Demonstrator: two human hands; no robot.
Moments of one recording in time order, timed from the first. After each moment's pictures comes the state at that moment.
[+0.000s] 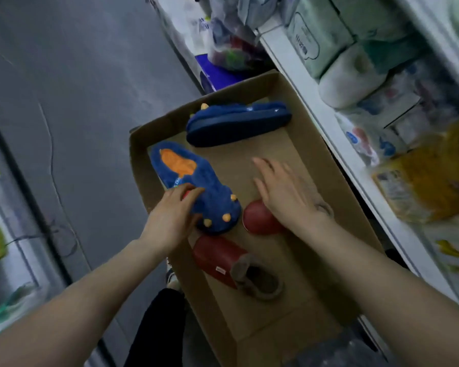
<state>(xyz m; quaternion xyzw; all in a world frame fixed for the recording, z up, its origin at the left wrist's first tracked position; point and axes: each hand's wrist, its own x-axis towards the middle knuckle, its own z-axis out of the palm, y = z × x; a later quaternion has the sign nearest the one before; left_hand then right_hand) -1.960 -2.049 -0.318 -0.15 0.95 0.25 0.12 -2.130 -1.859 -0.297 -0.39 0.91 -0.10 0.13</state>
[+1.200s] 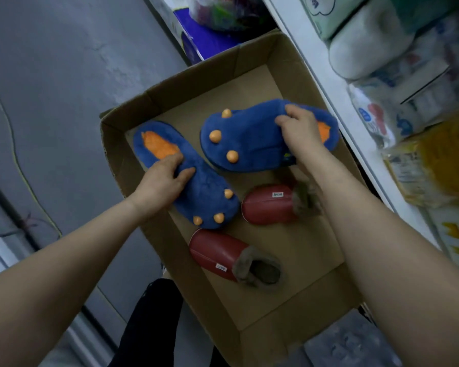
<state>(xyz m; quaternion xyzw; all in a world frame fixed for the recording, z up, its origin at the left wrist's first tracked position) -2.024 -2.095 -0.360 -0.25 0.85 0.44 0.18 -2.220 -1.903 -0.337 0.02 0.88 -0.39 0.27</state>
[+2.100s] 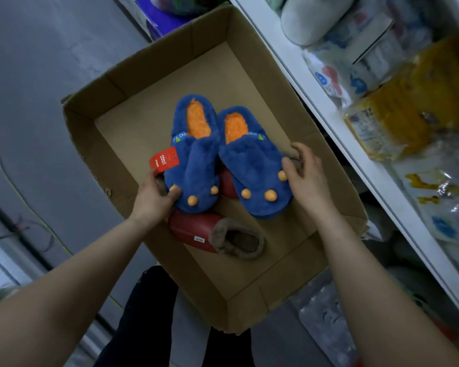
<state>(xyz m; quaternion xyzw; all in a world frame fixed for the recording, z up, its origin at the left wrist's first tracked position) -1.971 -2.018 -0.361 -0.41 0.75 0.47 0.21 -2.111 -1.747 -0.314 0.00 0.91 -0.35 0.23</state>
